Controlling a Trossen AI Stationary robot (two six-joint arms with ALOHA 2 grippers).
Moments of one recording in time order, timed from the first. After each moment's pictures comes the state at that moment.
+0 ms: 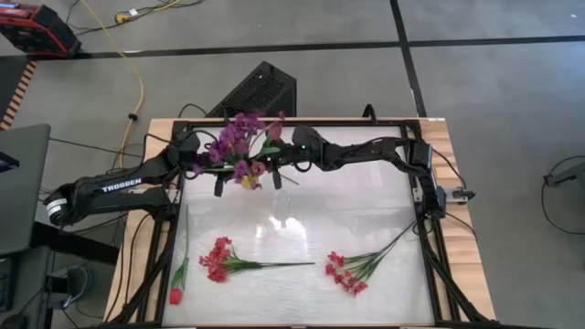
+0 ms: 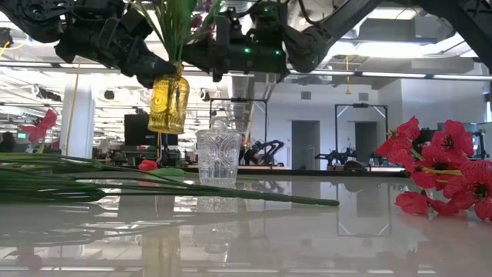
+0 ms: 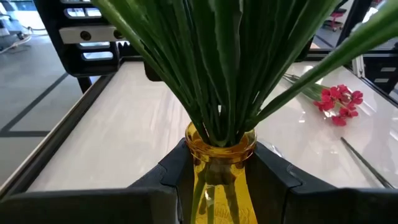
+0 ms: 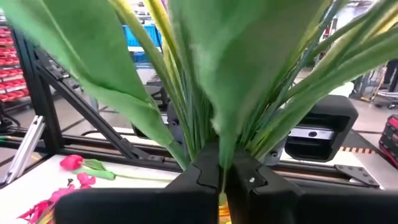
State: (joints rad) left arm 0.57 0.85 0.43 0.17 0.52 0.15; right arm -0.25 2.07 1.42 0.70 -0.45 -0.01
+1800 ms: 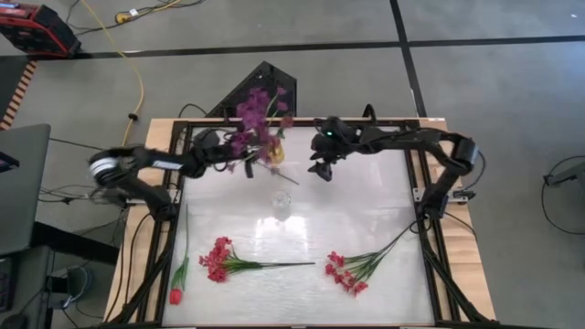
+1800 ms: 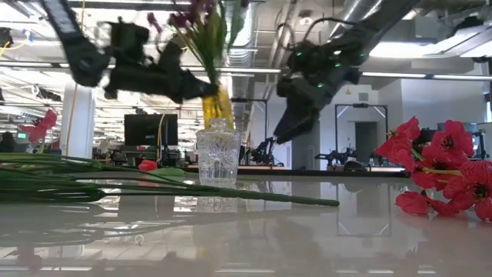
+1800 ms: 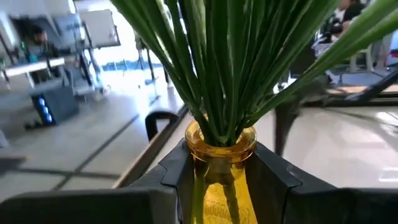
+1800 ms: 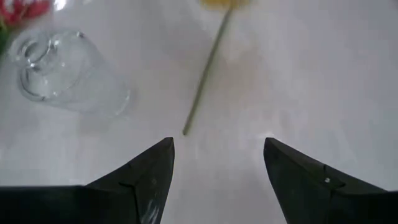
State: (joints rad) left arm 0.60 1.45 0.44 1.04 0.35 0.11; right arm -0.48 1.70 1.06 -0.20 -0.36 -0.09
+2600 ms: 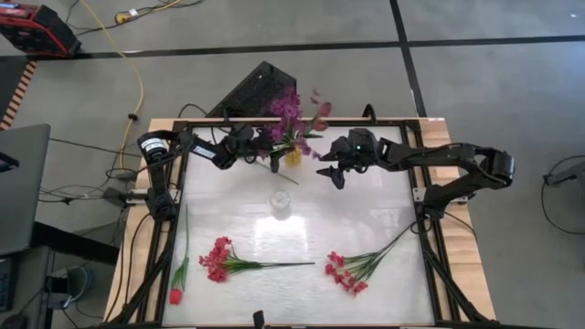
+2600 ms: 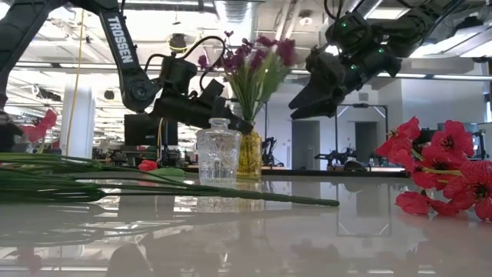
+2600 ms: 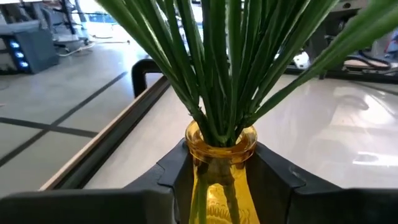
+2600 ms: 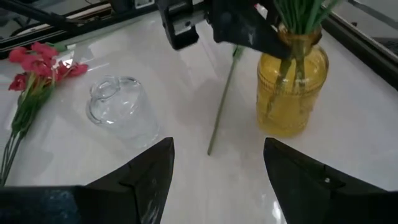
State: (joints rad) left arm 0.59 1.90 0.75 1.01 0.35 0.05; right arm -0.41 1.37 0.71 0.14 -0.26 0.08
